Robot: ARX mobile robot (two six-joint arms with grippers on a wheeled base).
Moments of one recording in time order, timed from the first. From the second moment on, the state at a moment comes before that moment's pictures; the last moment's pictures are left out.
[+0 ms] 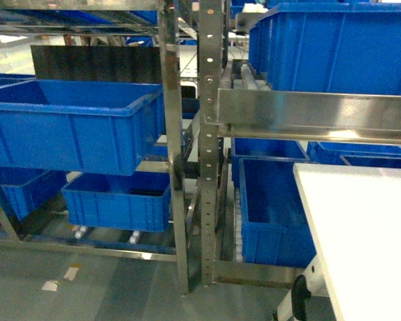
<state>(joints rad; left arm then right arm) -0.17 0.66 0.20 0.31 0.06 -0.10 -0.31 0.62 0.12 0.39 -0.42 0.06</state>
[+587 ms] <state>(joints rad) -0.17 0.66 0.20 0.31 0.06 -0.10 -0.31 0.62 0.12 0.39 -0.42 0.06</state>
